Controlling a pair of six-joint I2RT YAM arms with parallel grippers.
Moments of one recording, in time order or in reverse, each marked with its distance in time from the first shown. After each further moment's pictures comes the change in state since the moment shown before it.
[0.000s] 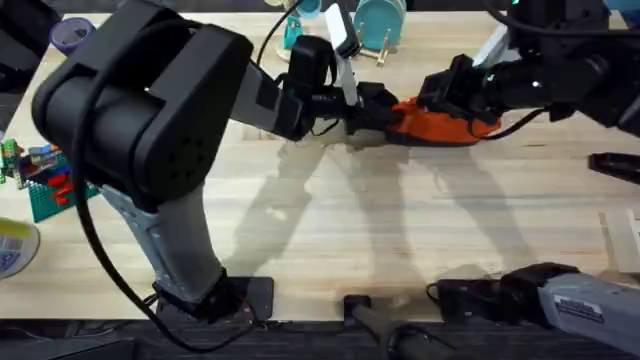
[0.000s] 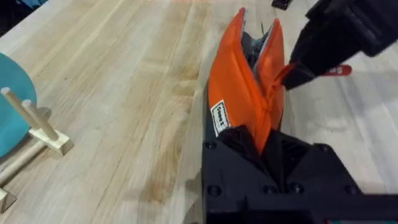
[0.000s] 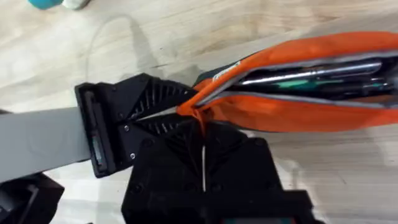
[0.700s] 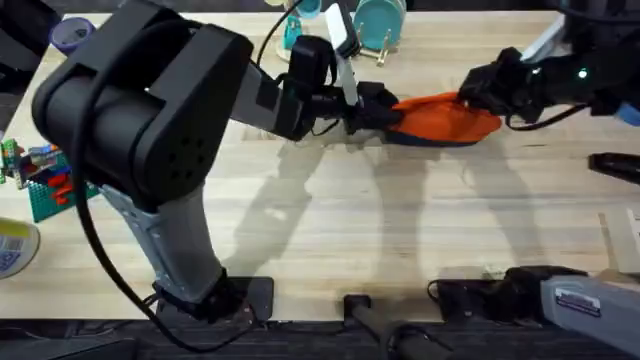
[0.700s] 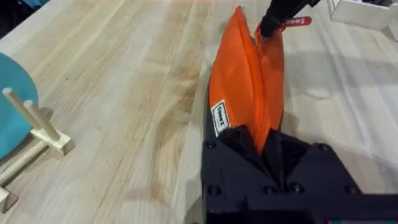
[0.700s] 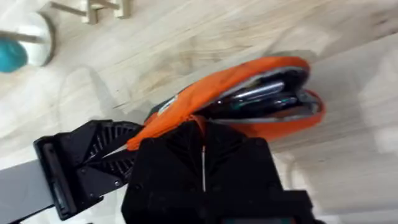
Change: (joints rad) left arm -0.001 0.000 0.000 0.003 -0.005 0.000; right arm -0.231 0.000 0.000 -0.023 -0.009 -0.057
